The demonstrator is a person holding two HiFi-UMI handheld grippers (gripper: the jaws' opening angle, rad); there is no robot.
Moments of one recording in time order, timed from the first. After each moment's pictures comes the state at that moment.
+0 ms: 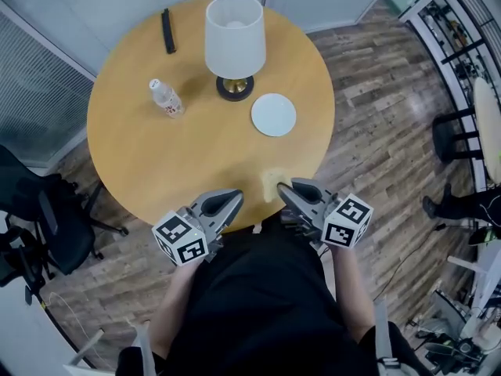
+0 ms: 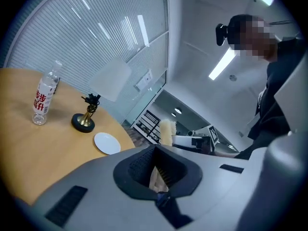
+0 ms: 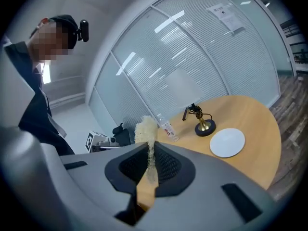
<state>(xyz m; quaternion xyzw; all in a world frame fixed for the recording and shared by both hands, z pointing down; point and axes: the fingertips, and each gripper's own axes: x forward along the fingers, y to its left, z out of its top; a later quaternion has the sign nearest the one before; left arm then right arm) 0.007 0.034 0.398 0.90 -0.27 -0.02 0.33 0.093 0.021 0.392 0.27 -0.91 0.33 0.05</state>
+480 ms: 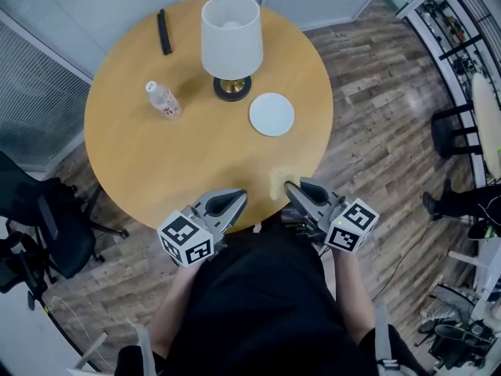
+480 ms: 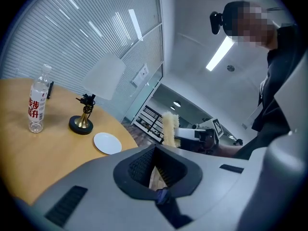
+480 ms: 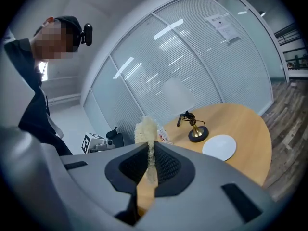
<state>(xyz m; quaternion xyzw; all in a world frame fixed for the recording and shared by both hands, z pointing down) 0.017 0.033 0.399 0.92 -0.26 0.02 0.31 0.108 0.019 0.380 0.31 -0.90 0.31 0.03</state>
